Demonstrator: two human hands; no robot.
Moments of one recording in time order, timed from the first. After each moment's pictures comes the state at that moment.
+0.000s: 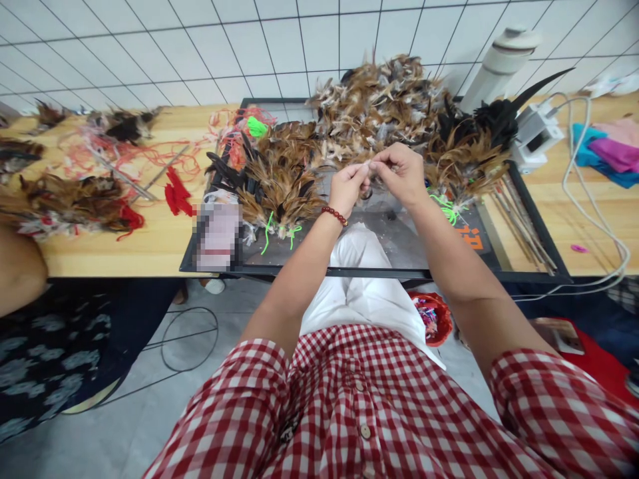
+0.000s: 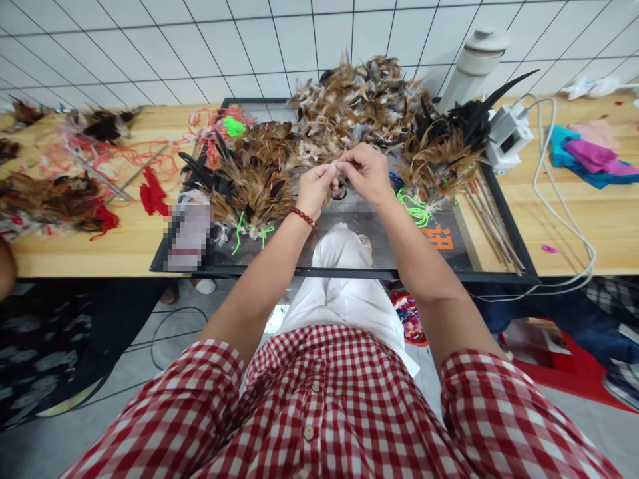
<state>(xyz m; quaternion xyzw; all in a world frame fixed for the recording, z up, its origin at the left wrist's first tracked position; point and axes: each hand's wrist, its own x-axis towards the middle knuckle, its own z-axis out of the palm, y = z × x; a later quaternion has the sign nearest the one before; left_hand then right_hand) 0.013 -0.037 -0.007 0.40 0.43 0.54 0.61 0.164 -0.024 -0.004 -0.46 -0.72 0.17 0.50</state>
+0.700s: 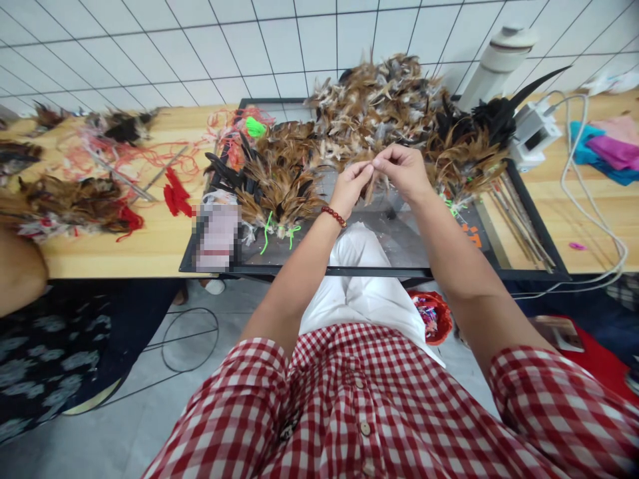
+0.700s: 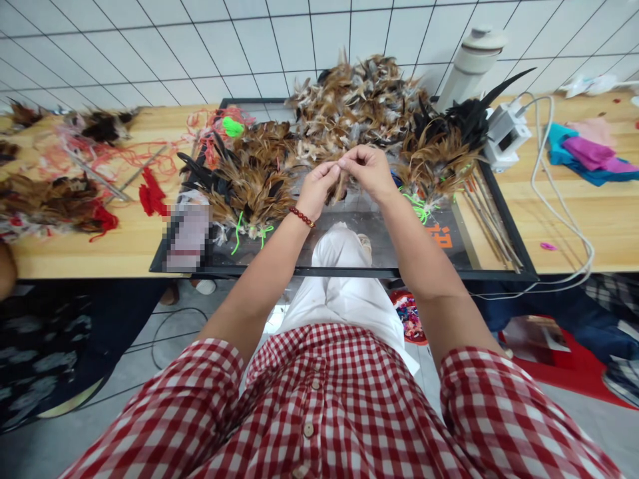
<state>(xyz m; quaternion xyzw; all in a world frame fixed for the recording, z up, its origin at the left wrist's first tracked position) 0.013 -0.036 -0.014 0.46 0.37 0.51 0.62 0.160 -0.020 0.000 -0.42 -0.62 0.37 0.55</state>
